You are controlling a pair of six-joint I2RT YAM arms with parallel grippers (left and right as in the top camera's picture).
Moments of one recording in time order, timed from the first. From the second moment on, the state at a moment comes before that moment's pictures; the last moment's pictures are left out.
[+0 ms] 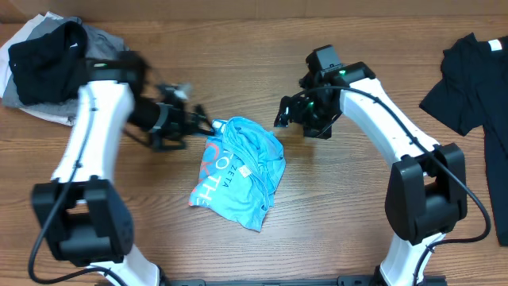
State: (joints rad) left arm 0.06 1.84 1.58 -1.43 0.68 0.03; right arm 0.34 1.97 1.58 -1.00 -0.41 0.46
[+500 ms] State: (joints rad) left arm 0.31 1.84 1.52 -1.35 0.31 -0.12; right arm 0.67 1.97 1.58 -0.92 -0.19 0.41
